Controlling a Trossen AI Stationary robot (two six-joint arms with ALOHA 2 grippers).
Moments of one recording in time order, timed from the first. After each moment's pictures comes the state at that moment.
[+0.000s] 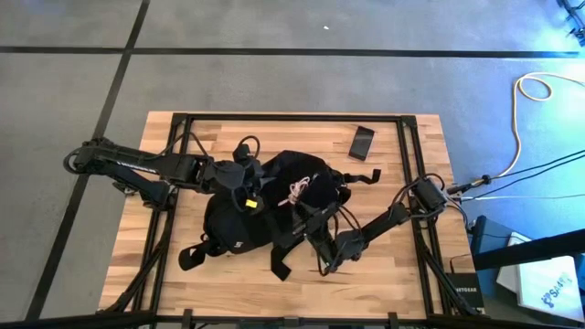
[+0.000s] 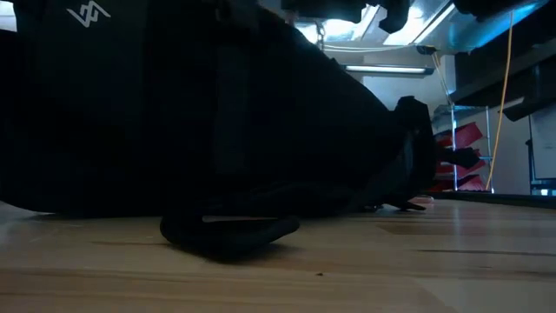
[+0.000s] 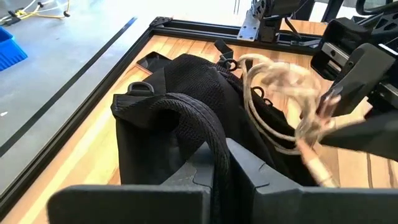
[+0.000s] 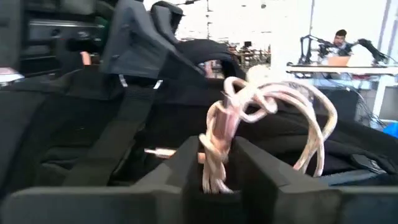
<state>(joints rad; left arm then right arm) -0.16 1.29 1.17 -0.44 -0.48 -0.20 0.51 2.07 1.16 1.39 1.40 -0.40</state>
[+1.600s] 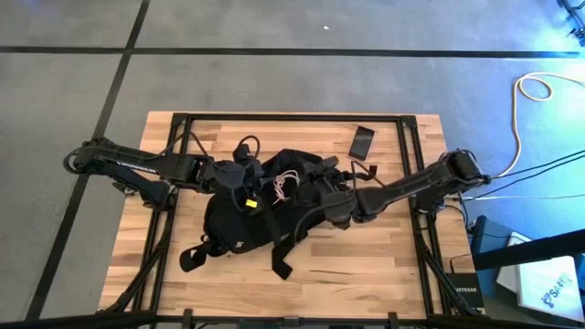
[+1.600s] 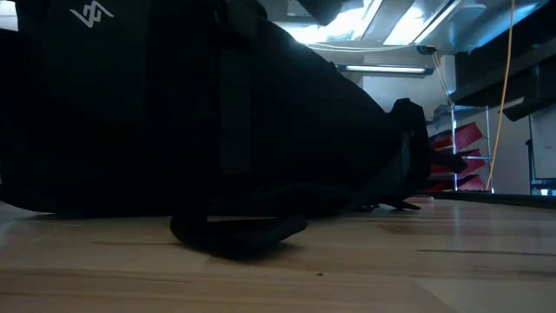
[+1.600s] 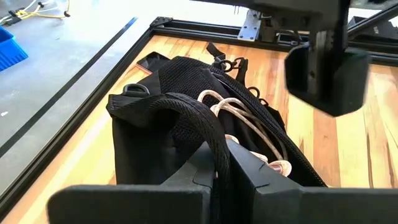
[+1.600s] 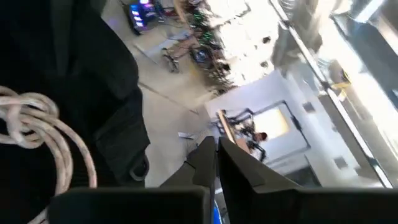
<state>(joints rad) -0.16 1.29 1.17 -0.44 -0.48 -0.19 0.32 1.67 1.24 0.30 1.25 -0.92</state>
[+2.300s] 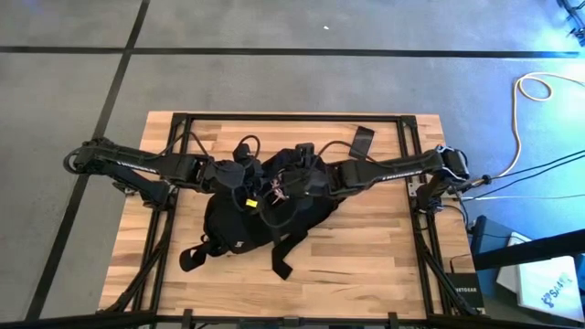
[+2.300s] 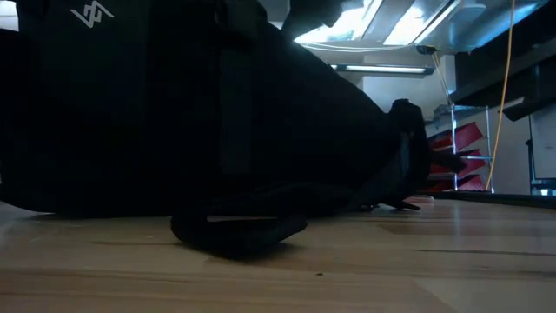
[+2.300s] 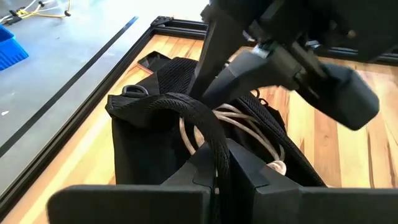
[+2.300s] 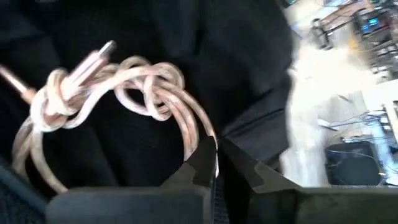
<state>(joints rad) -0.16 1.29 1.17 -0.44 -0.48 -0.20 0.14 1.77 1.60 -0.65 0.61 -0.30</state>
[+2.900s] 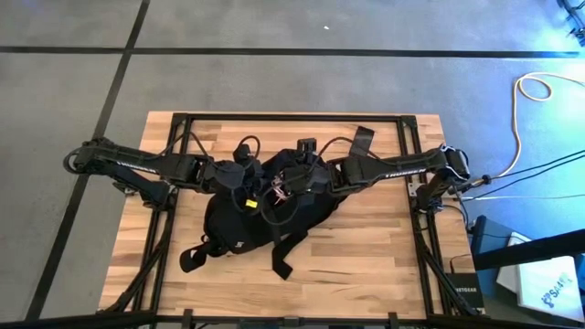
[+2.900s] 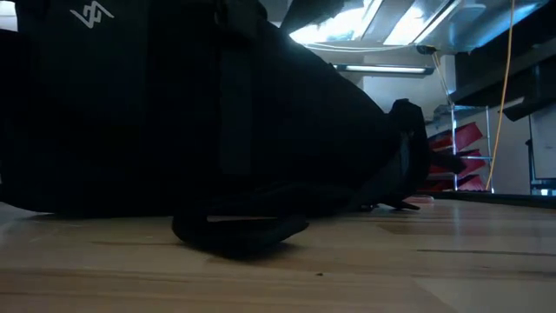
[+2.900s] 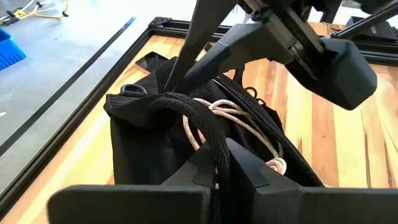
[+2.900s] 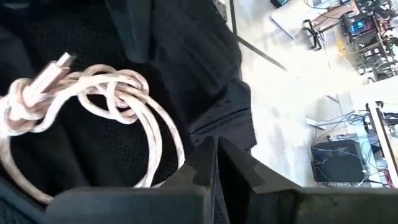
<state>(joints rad) -0.16 1.29 1.17 -0.44 -0.48 -0.19 0.14 1.76 1.66 -0.71 0.64 -0.32</state>
